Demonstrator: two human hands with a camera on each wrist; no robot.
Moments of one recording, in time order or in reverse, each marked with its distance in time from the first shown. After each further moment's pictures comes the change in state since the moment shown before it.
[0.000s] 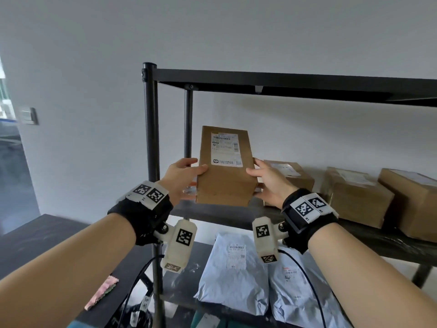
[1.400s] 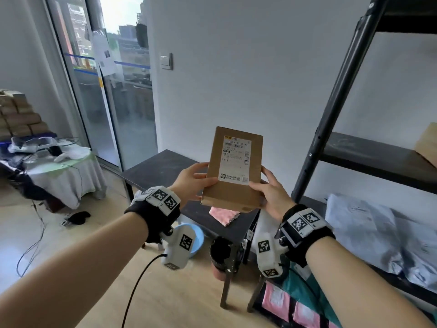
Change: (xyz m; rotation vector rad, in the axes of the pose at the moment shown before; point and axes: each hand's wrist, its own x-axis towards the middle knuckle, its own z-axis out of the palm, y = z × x) left_hand -0.136 -0.147 -0.402 0.083 0.160 -0.144; right_hand -0.057 0.193 0.403 0.047 -0.162 0.184
